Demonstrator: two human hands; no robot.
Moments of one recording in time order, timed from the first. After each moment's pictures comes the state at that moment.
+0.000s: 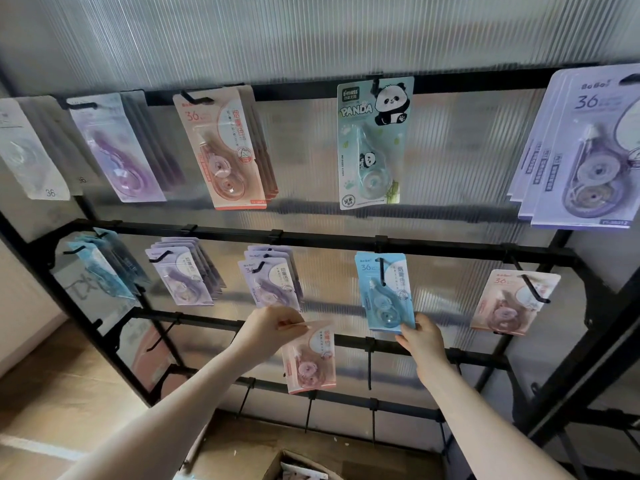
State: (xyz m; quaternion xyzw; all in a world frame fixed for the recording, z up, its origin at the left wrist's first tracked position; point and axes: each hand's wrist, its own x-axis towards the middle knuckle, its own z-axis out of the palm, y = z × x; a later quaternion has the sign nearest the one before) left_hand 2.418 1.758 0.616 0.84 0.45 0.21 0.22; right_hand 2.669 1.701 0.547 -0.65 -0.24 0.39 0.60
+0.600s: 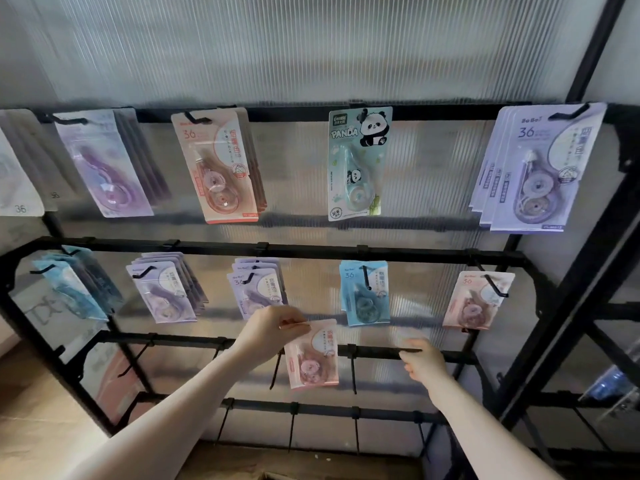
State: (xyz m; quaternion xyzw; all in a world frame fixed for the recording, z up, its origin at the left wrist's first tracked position) left_hand 2.426 1.755 0.631 0.85 0.39 0.23 0.27; right_hand 2.685 1.660 0.535 -0.78 -0.26 0.35 0.44
